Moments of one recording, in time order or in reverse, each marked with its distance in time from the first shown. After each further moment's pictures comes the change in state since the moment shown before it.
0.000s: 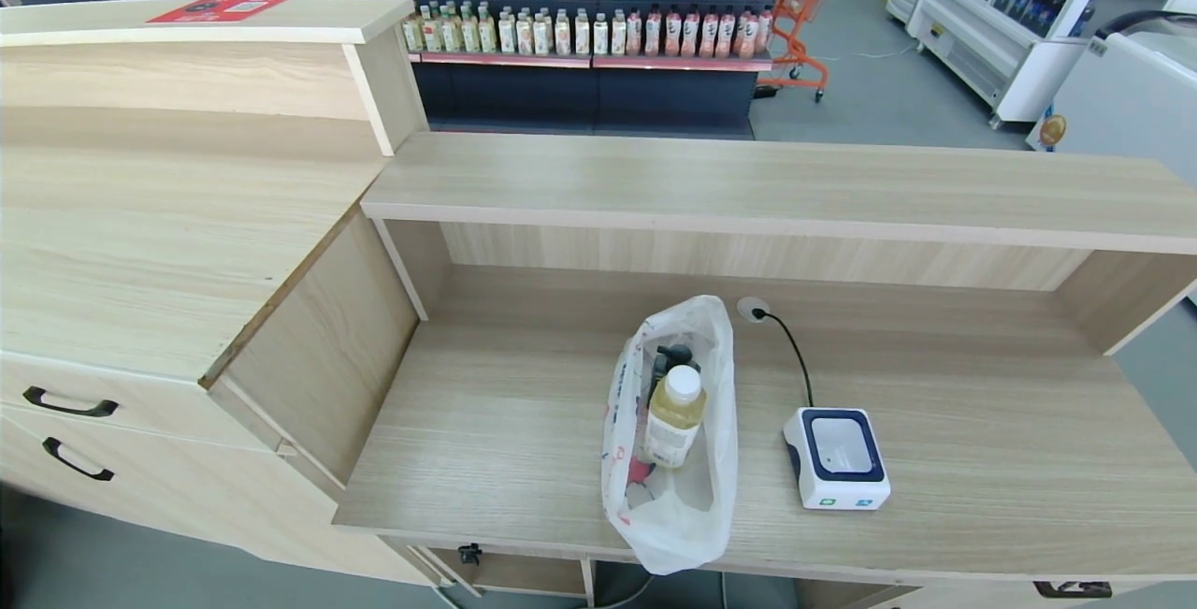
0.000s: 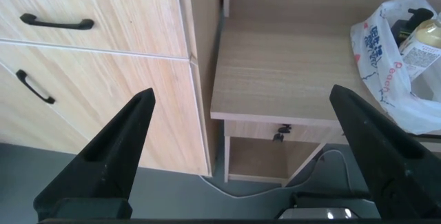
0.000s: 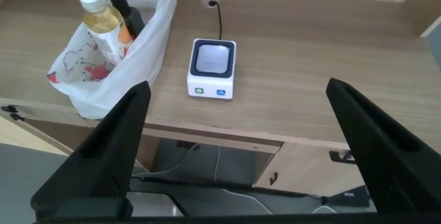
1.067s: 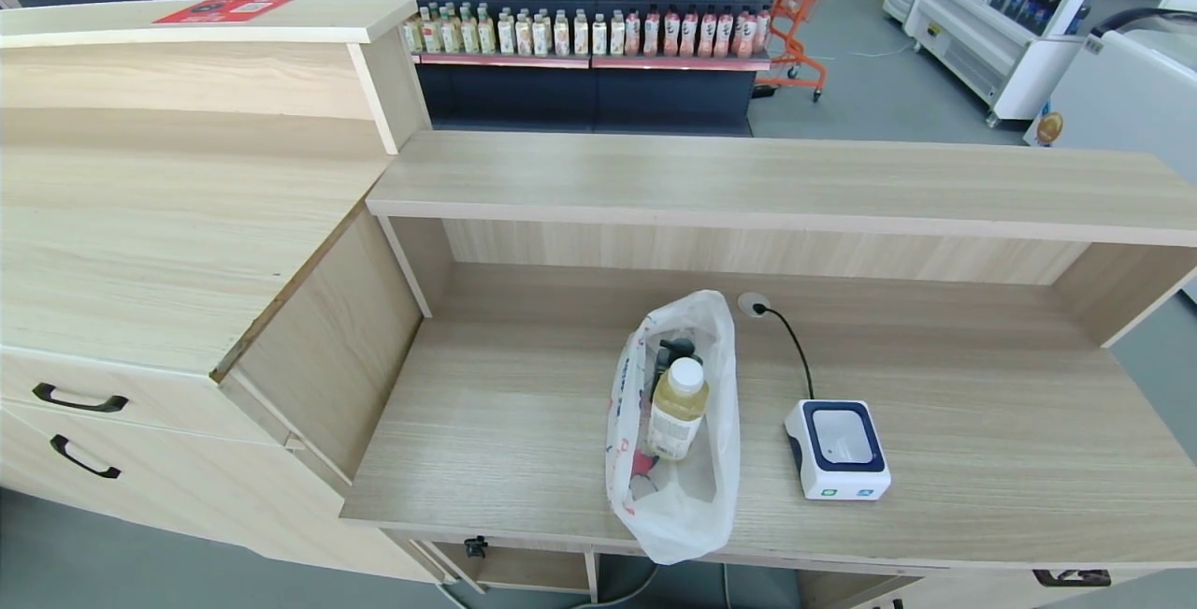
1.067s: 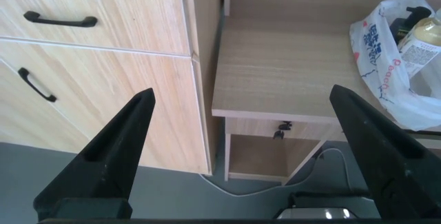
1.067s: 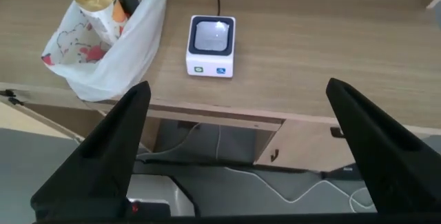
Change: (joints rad) left arm -0.001 0.000 0.000 0.000 0.000 -0.009; right arm -0.010 0.077 -0.003 0.000 0.000 0.004
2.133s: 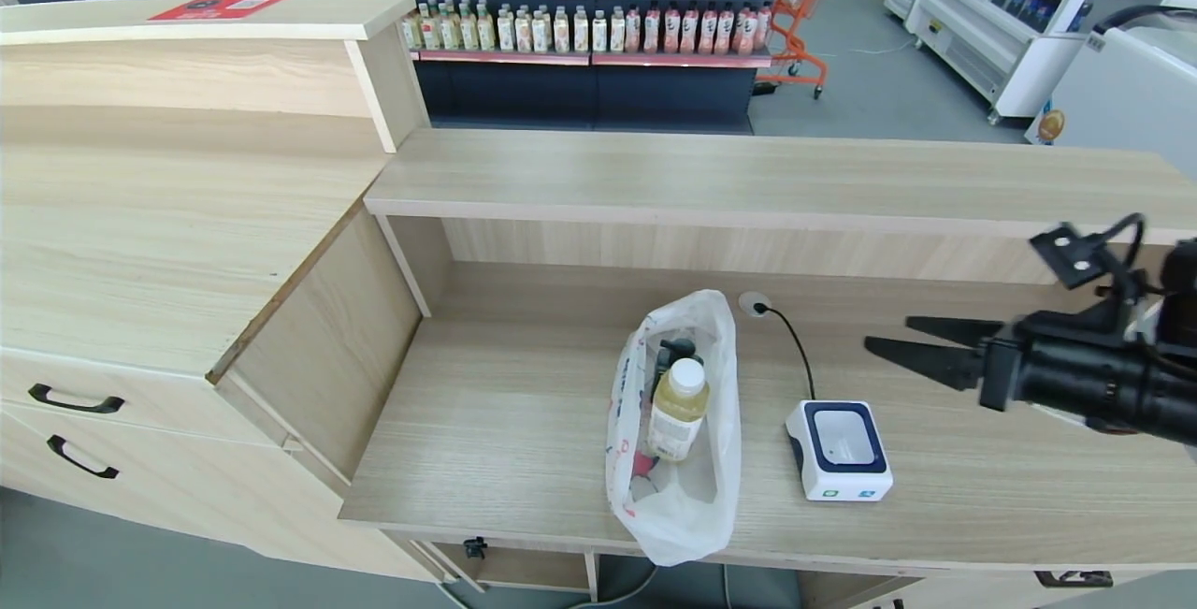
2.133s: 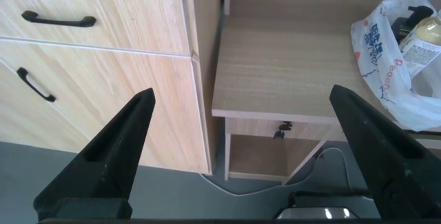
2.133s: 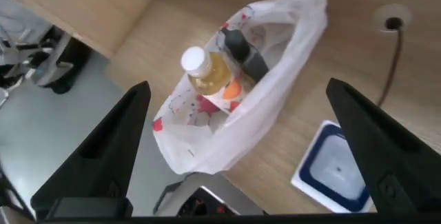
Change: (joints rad) left arm 0.000 0.000 0.000 0.000 0.000 0.000; right arm -0.017 1.454 -0.560 -0.686 0.629 0.052
